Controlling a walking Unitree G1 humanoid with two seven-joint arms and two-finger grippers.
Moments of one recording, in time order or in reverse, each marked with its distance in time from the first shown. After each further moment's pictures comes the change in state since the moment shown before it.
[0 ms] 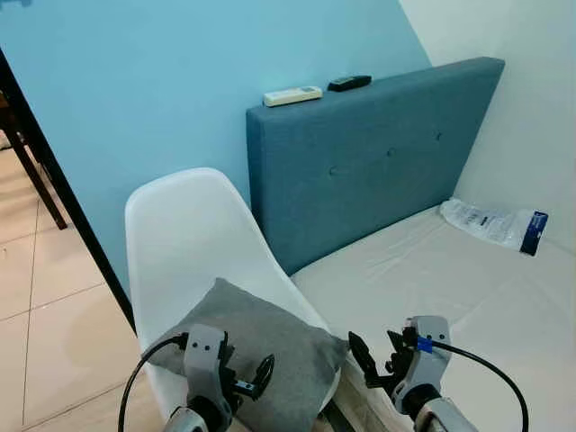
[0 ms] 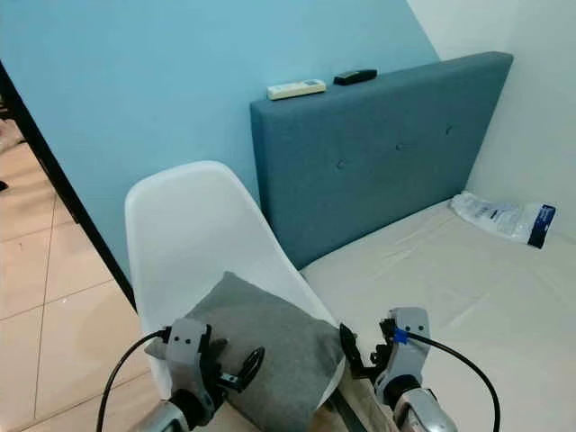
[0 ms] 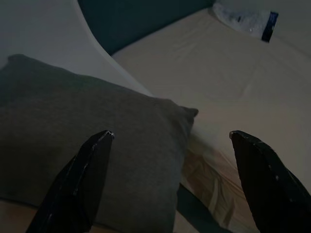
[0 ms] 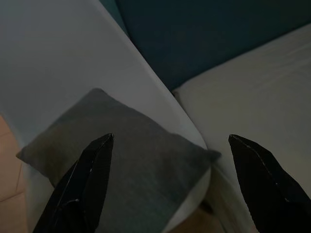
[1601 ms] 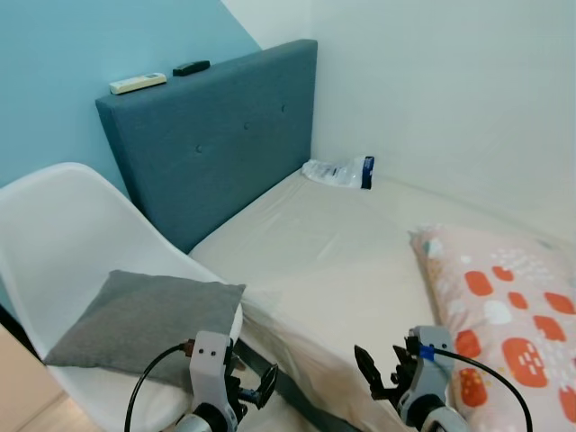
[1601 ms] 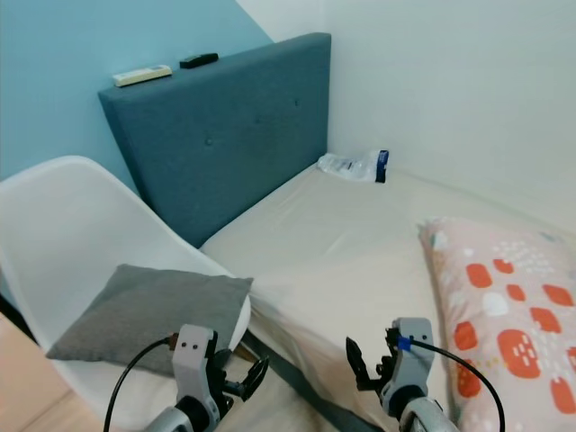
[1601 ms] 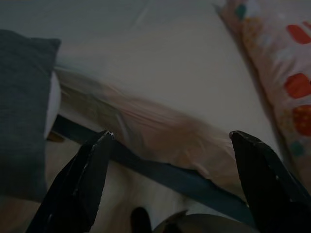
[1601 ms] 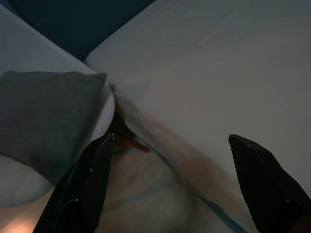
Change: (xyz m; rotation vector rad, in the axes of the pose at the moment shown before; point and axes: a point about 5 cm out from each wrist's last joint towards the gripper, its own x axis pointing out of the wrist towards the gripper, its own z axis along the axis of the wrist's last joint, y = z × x) left arm -0.001 -0.002 -0.009 -0.032 0.046 0.021; right arm -0.001 -0.004 -0.009 0.010 0.061 -0.011
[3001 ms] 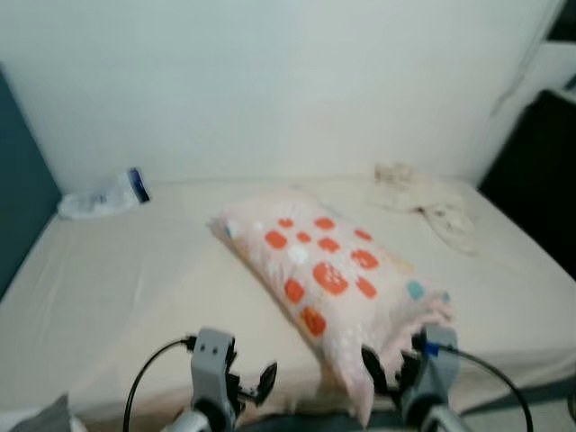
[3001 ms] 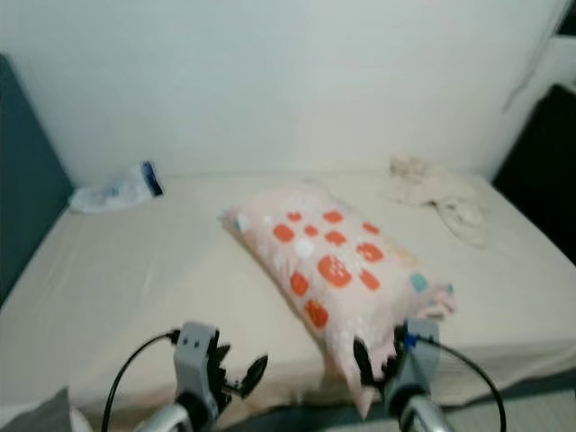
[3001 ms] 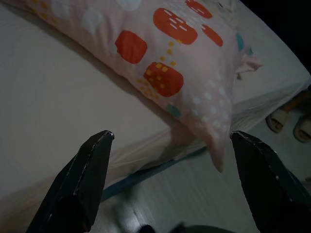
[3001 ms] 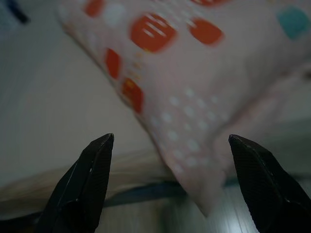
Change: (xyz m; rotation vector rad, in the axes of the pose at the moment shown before) left arm 0.005 0.000 0.004 0.062 -0.011 -0.023; right arm -0.003 -0.013 -0.010 0.085 0.040 -0.129
